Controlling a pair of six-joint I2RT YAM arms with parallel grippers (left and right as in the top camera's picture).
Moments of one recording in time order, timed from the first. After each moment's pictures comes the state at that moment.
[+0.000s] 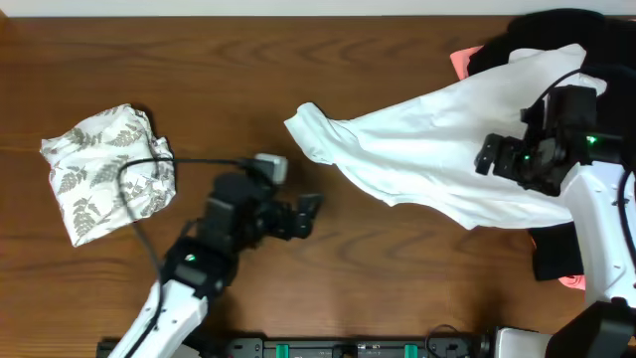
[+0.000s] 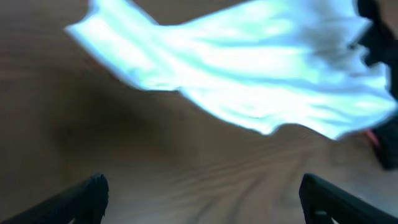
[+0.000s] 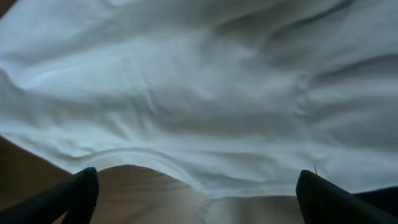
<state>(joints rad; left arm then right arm) -0.45 1.00 0.56 -0.21 0.26 -0.36 -0.16 1.48 1.17 -0.94 -0.11 0.18</state>
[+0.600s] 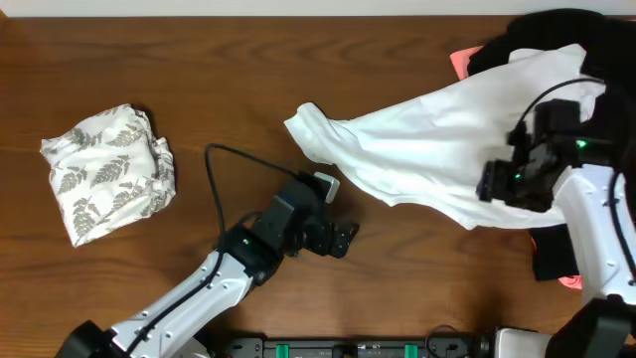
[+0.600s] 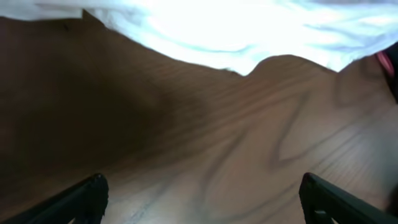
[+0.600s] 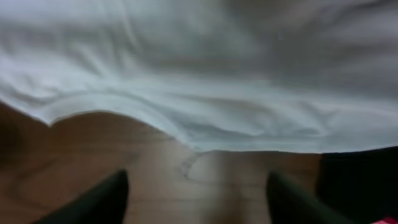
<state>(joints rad) -0.67 1.28 0.56 -0.09 0.23 -0.38 -0.12 1.48 1.10 -1.05 -0.09 0.09</state>
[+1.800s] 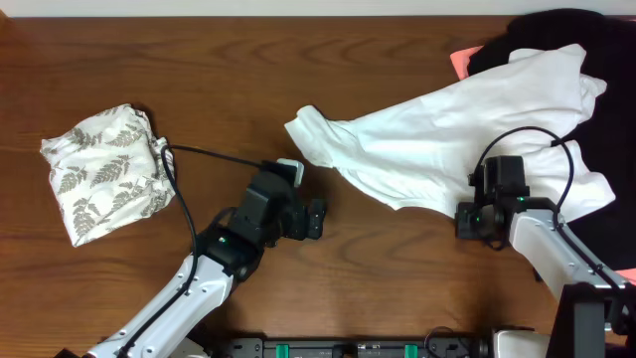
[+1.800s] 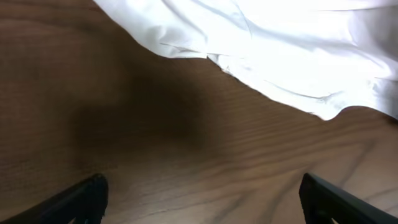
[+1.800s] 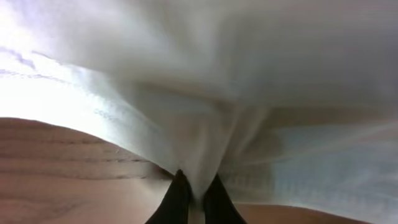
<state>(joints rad) -0.53 1.19 0.56 -0.19 0.09 -0.38 -0.01 1.46 0.63 -0.53 -0.02 0.11</state>
